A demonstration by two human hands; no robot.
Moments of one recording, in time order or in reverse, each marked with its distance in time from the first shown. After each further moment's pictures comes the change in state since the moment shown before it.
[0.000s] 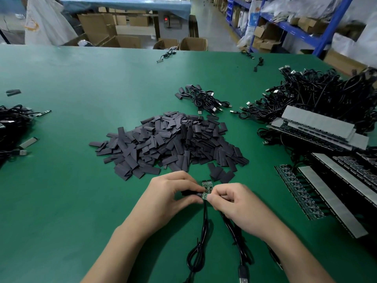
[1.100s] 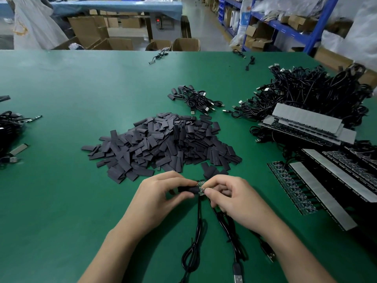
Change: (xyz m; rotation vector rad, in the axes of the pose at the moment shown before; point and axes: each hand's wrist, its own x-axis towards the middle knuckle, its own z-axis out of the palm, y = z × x) left_hand -0.002 -0.005 0.001 0.019 0.030 -0.058; right_hand 0.004 0.005 -0.004 0.134 0.122 0.003
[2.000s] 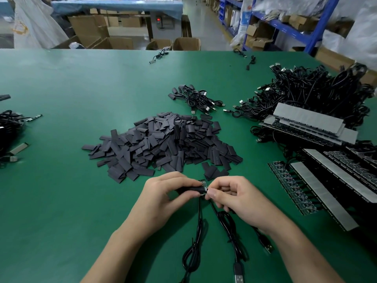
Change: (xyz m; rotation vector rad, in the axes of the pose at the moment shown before) left_hand 0.001 0.011 0.003 -0.085 0.065 0.064; right_hand 0.001 0.002 -0.007 0.170 -0.141 0.029
